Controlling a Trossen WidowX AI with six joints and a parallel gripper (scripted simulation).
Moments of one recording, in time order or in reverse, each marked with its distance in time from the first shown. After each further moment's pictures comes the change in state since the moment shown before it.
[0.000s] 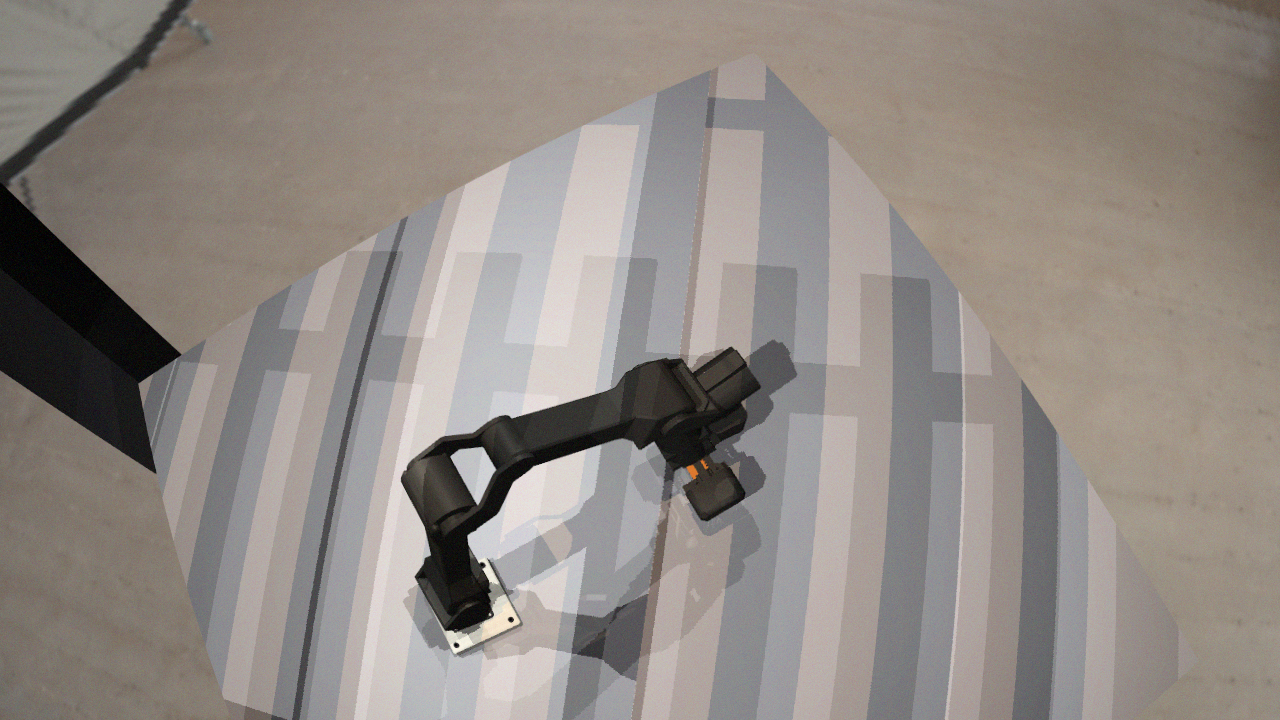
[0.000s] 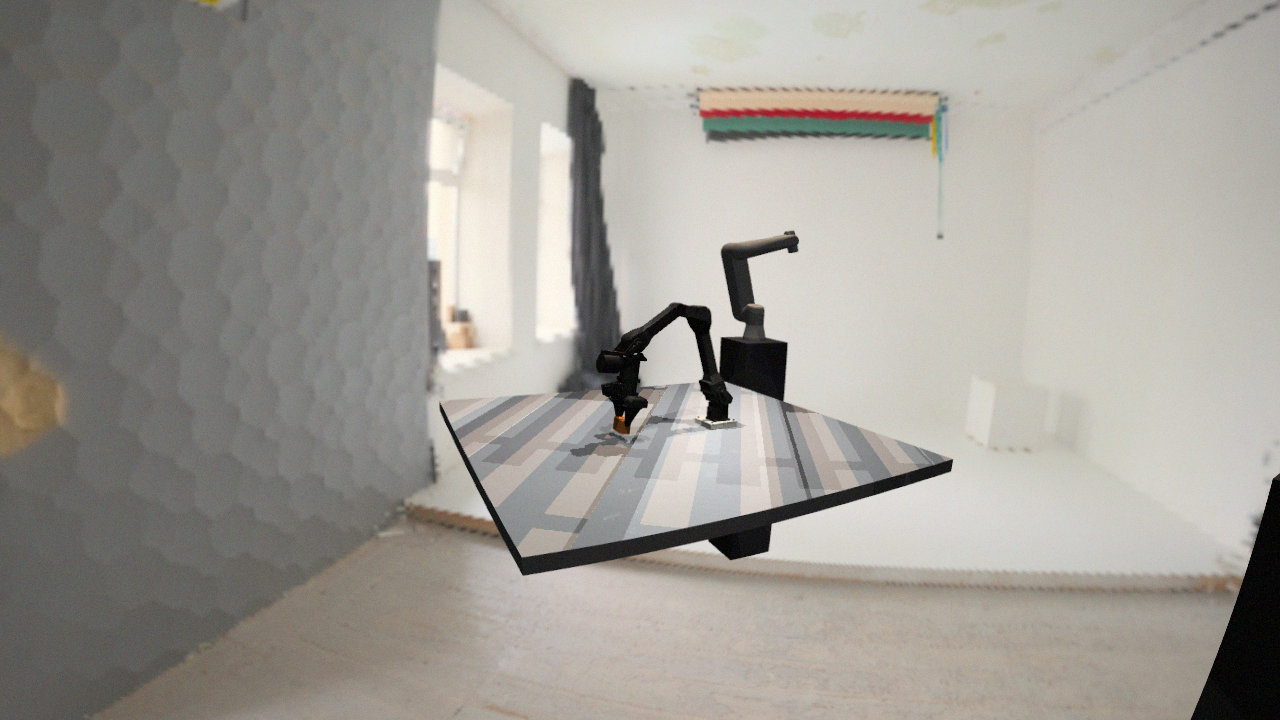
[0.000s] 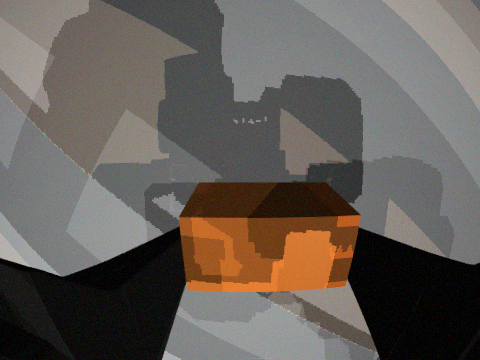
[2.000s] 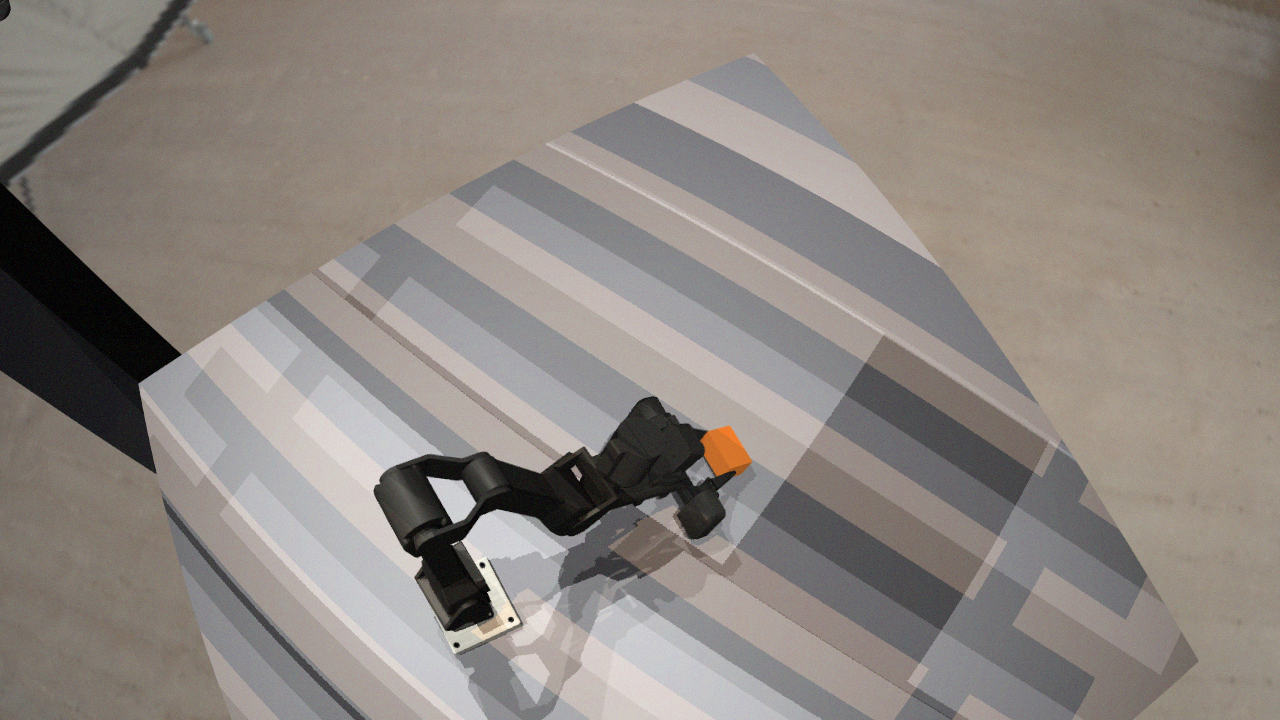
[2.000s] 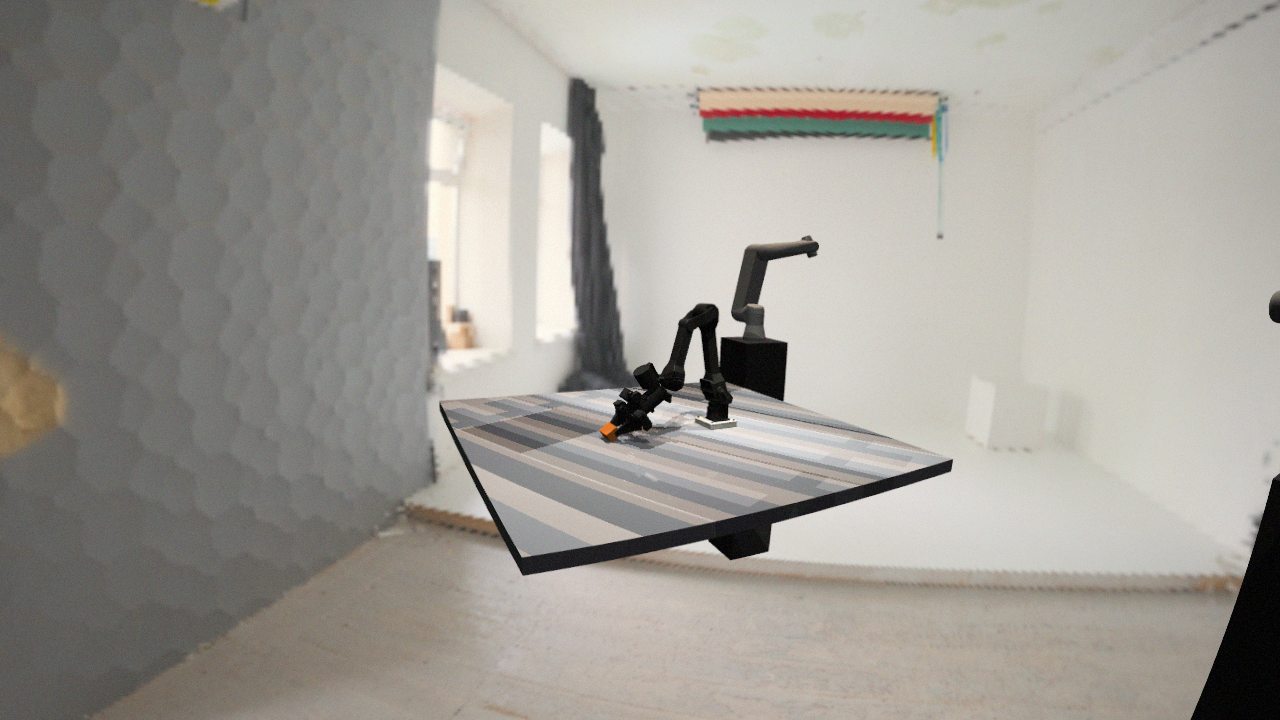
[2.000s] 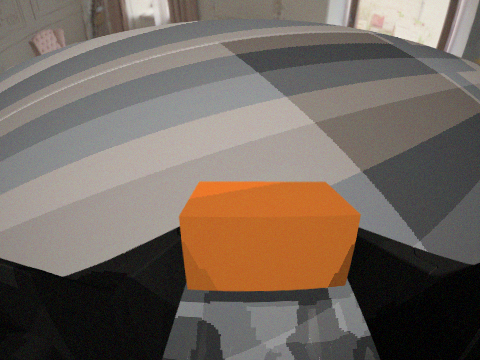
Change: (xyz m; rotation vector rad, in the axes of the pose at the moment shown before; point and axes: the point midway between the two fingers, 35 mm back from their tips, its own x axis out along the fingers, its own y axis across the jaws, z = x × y) arm 0.039 0.002 0.007 0.004 -0.835 0.004
